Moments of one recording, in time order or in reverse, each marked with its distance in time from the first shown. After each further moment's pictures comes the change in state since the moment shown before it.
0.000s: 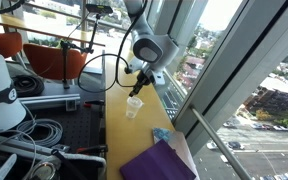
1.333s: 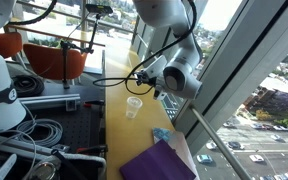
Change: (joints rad) arm -0.331 0.316 0.116 0.452 0.530 -0.884 -0.196
